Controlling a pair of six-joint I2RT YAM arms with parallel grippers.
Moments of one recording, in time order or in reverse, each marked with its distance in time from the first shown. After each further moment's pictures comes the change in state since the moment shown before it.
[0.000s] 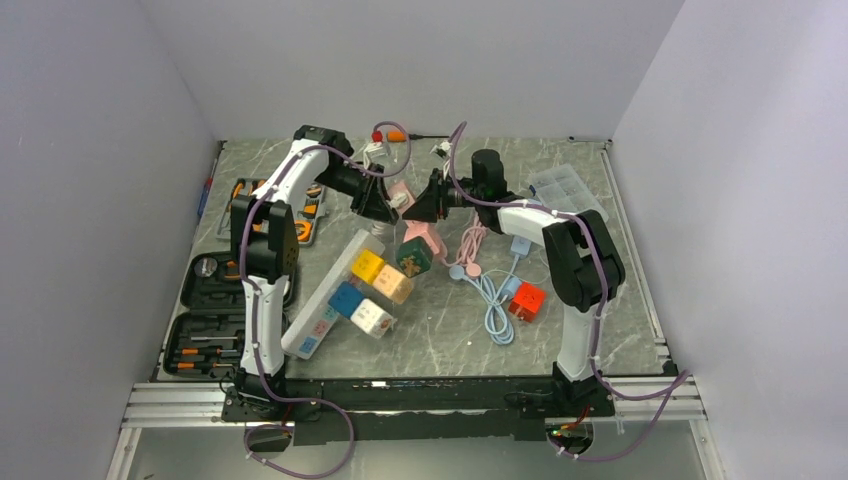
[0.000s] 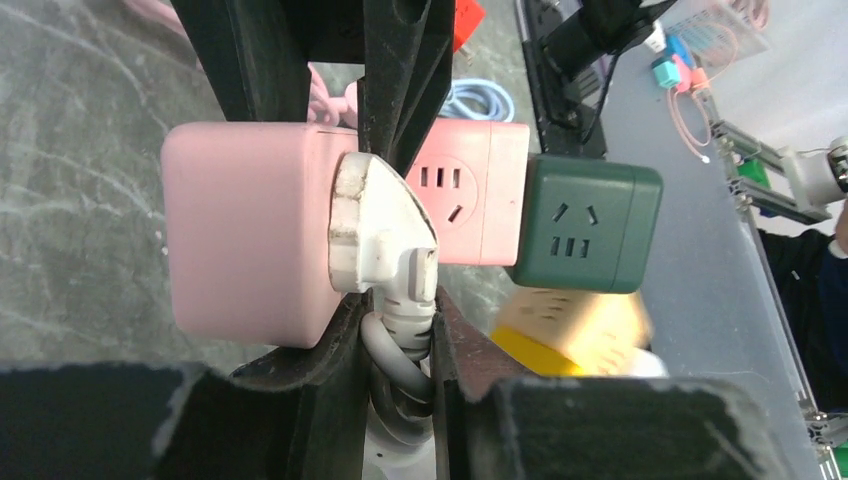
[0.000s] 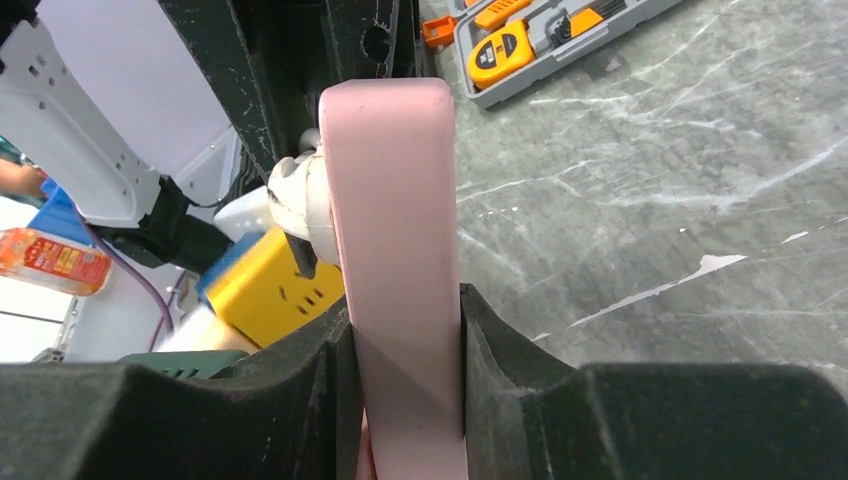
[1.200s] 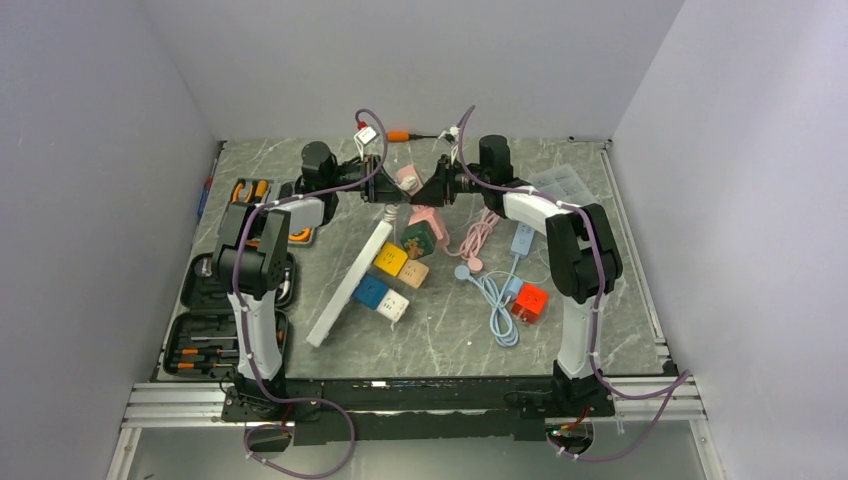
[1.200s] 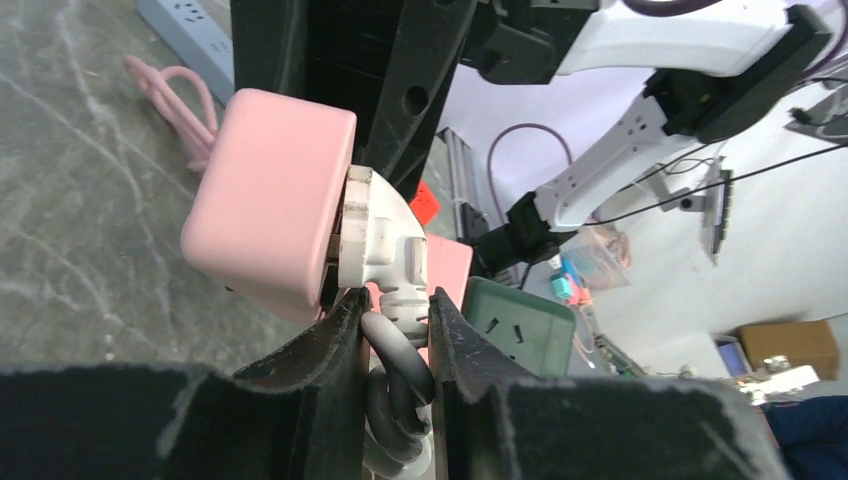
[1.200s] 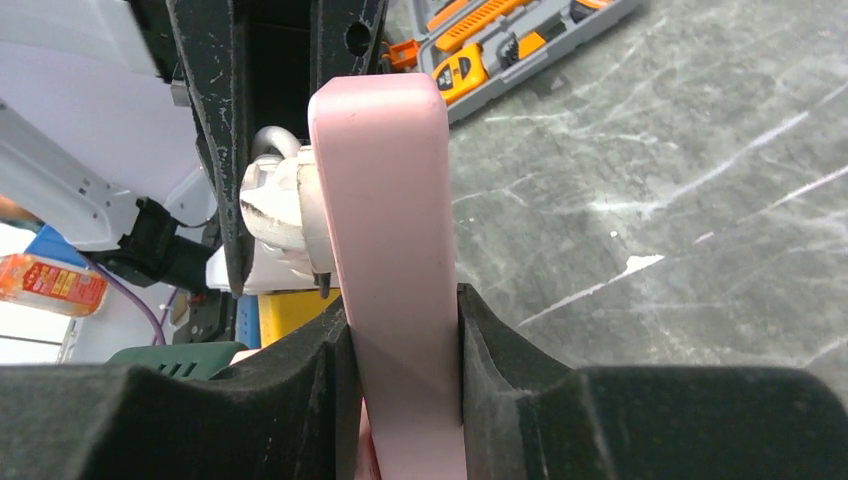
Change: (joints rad) left arm -0.006 -0.212 -0.778 2.364 0.081 -2.046; right arm -0.066 0.060 0.143 -0.174 -0.003 -0.058
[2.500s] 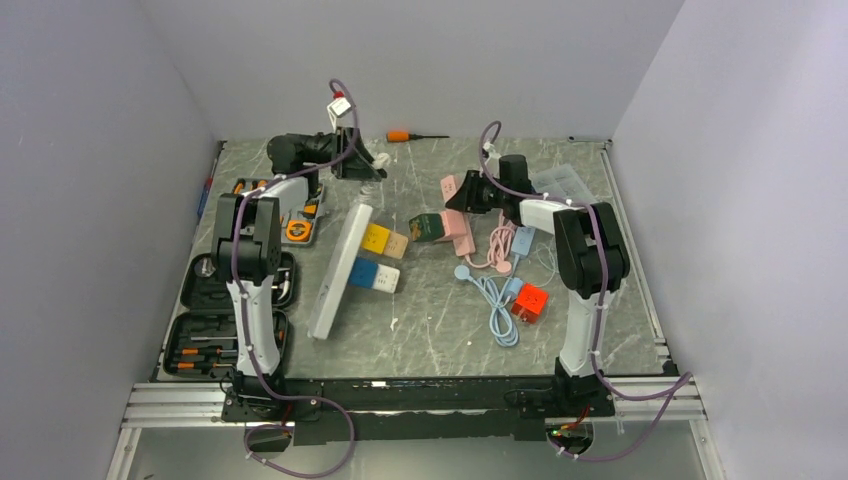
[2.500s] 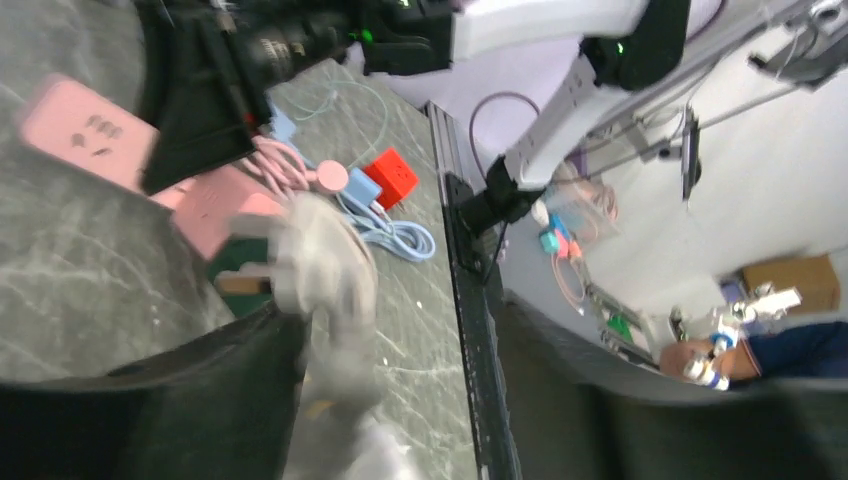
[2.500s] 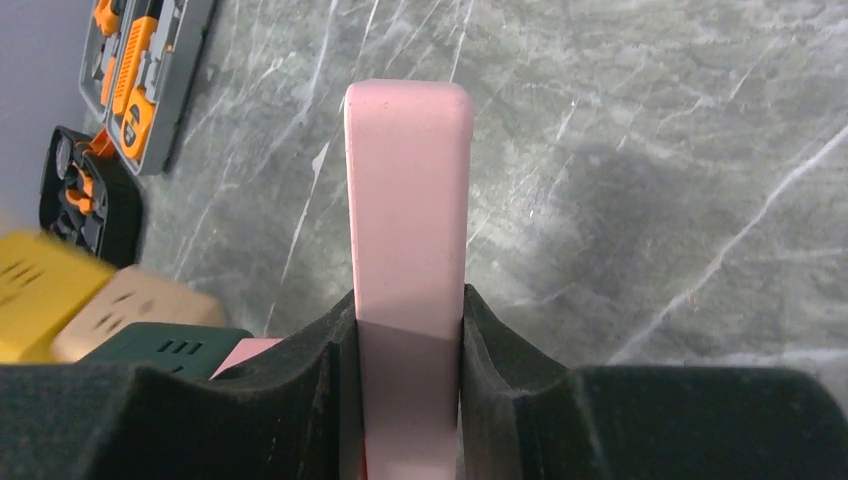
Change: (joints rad) left arm 0.106 0.108 0.227 0.609 0.207 -0.639; right arm -0.107 0.021 -0.117 -0.093 0.465 0.082
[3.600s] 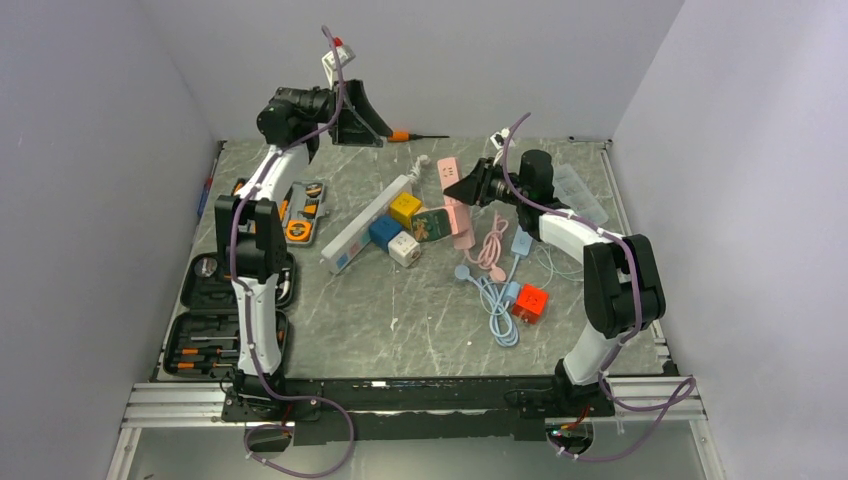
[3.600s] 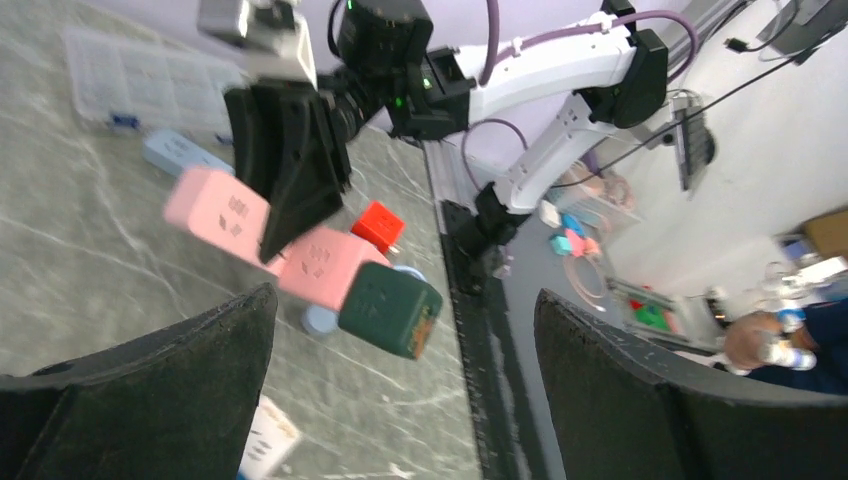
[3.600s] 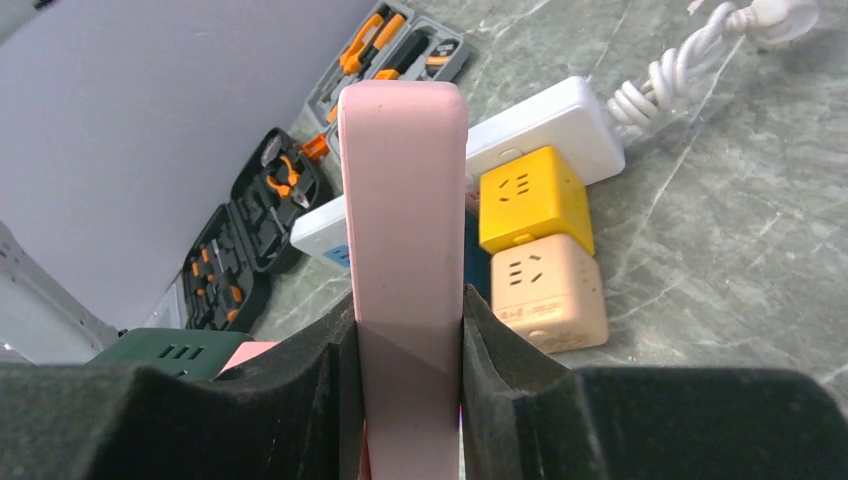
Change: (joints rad) left arm -0.013 0.101 0.572 0.003 -0.002 -0.290; right arm -0.003 -0.340 -0.218 0.232 -0.197 0.119
